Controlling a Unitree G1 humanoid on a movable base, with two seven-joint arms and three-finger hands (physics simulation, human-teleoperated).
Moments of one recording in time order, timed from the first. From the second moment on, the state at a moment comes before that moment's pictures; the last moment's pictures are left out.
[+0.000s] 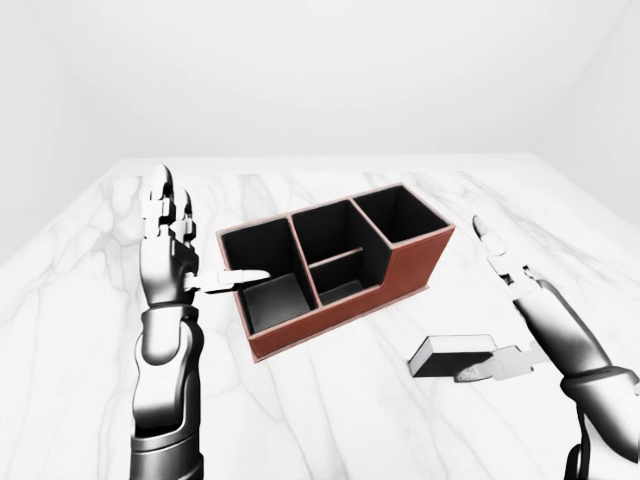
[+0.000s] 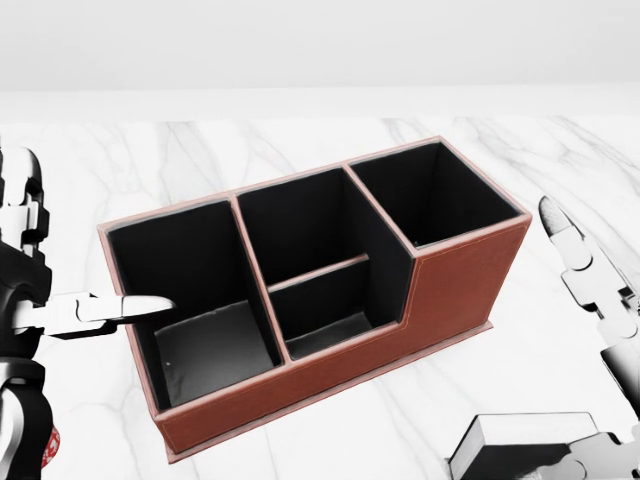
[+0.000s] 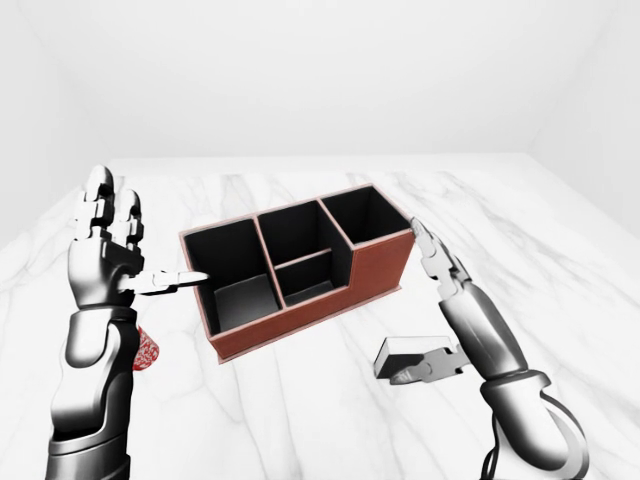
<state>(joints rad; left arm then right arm) -0.17 0.12 0.19 -0.35 -0.08 0.09 0.02 0.16 -0.10 -0.42 -0.80 -0.40 0.09 0.70</state>
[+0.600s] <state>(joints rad) -0.15 0.11 0.19 -0.37 -0.08 0.09 0.02 0.20 -0.07 -0.37 -0.68 -0.59 0.09 0.70</state>
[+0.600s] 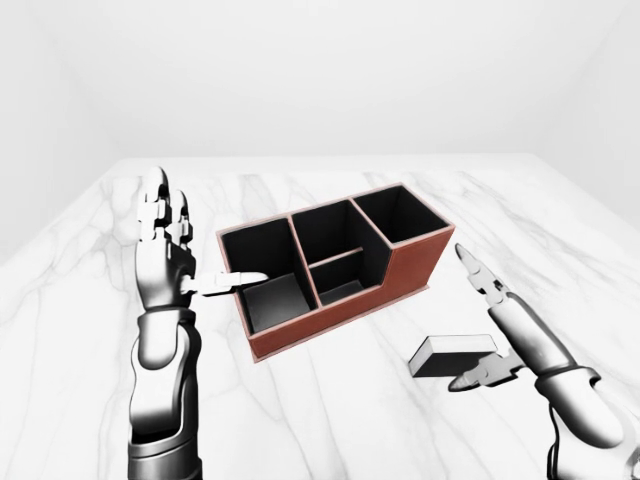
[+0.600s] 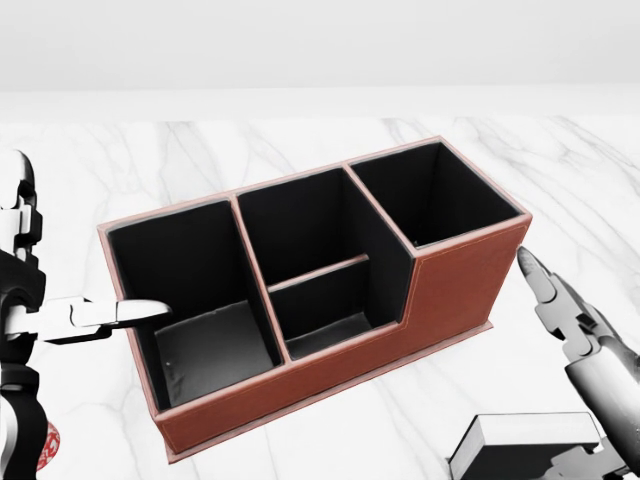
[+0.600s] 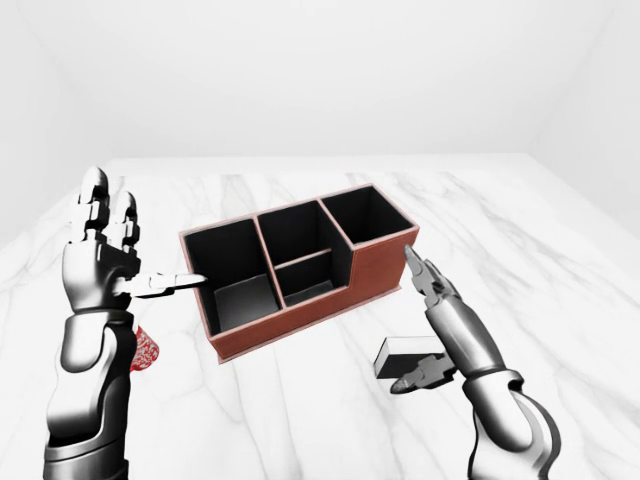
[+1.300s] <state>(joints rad) -0.13 0.12 0.22 -0.36 -0.09 0.09 0.01 0.15 -0.13 -0.27 -0.55 -0.83 0.09 0.70</state>
